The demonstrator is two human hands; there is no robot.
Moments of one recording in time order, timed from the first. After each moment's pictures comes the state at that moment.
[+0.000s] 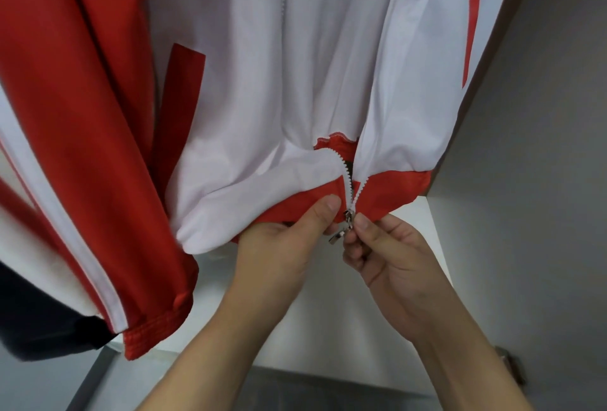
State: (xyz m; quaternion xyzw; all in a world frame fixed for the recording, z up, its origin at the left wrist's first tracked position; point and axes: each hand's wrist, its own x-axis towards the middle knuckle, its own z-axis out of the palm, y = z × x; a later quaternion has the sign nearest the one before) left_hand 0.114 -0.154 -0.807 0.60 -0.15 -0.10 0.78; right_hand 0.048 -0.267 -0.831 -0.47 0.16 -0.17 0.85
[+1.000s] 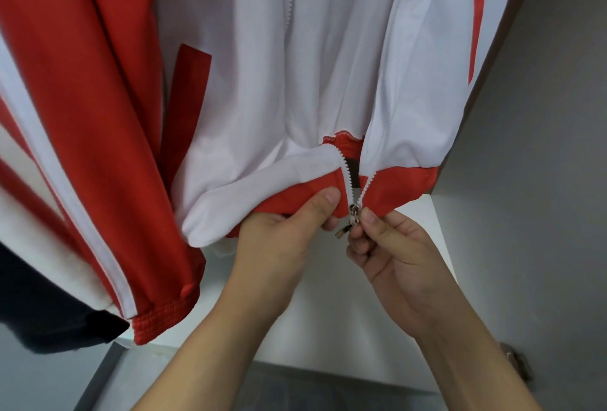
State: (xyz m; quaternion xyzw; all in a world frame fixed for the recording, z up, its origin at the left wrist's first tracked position) left_hand 0.120 -0.149 -0.809 0.61 -0.18 -0.10 0.77; right_hand 0.047 -0.263 -0.831 -0.46 0.16 -0.17 0.86
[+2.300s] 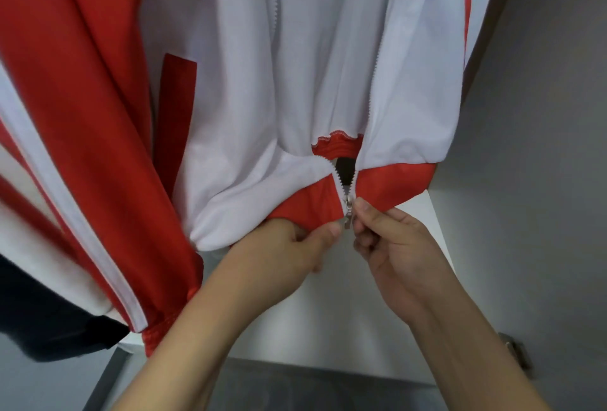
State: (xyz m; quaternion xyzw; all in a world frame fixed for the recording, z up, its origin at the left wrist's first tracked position) left_hand 0.121 -0.133 -0.794 0.89 -0.23 -0.19 0.34; right_hand 0.049 -0.269 -0.833 -0.48 0.21 -0.21 0.83
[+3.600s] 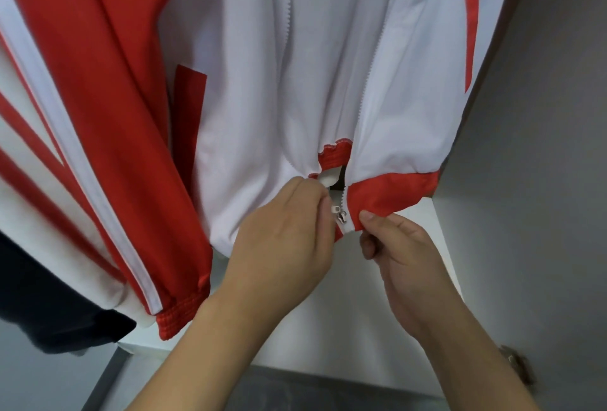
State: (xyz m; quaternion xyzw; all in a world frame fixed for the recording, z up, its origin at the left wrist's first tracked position) left_hand 0.126 -0.142 -0.807 0.83 -0.41 0.20 0.33; right_hand 0.046 -0.269 -0.835 -0.58 0.21 -0.23 0.75
